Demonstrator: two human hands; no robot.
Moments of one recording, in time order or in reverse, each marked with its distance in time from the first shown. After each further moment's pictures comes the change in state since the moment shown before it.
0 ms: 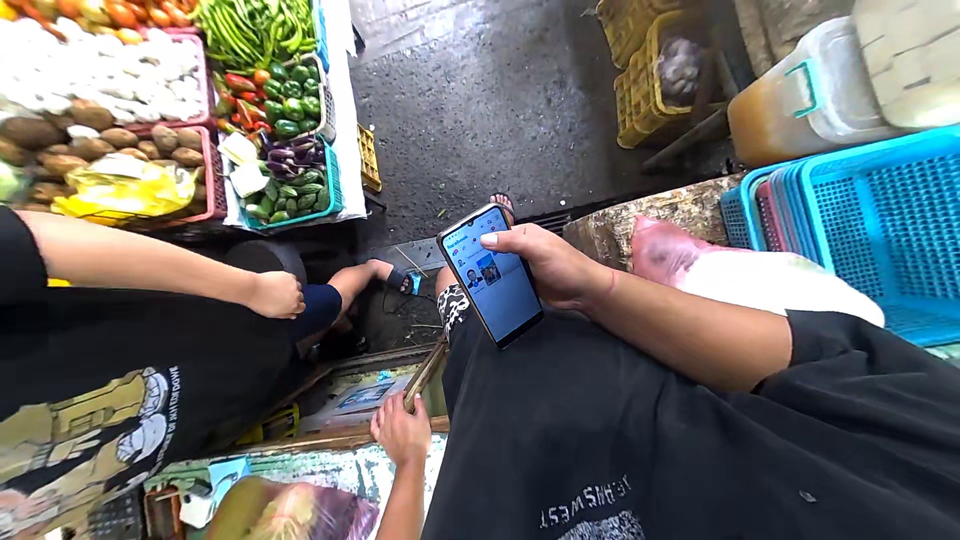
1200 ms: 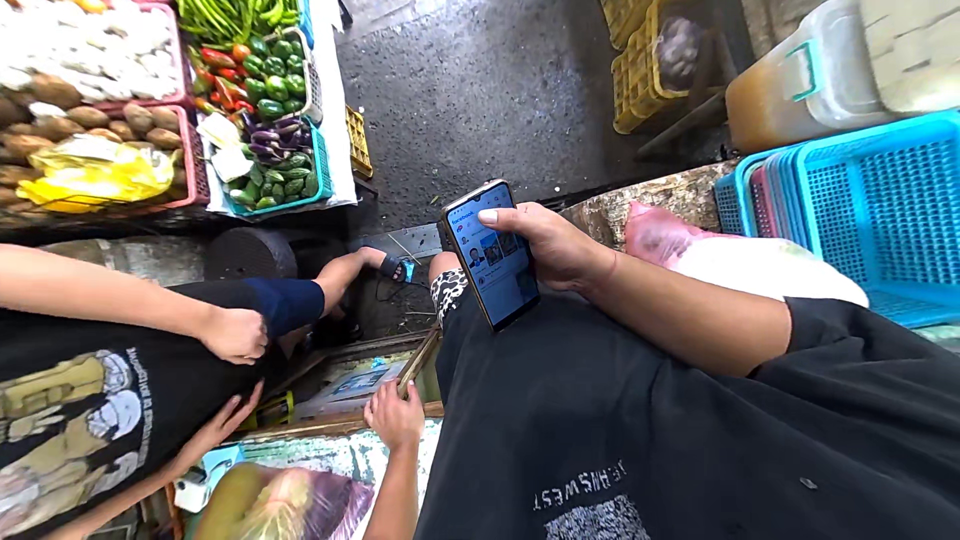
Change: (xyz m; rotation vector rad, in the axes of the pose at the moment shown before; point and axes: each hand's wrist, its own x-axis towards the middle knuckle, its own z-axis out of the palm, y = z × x) left_hand -0.001 0.005 -0.008 -0.001 -0.046 -0.015; right_hand -0.002 -0.004 -0.004 0.040 0.037 -0.026
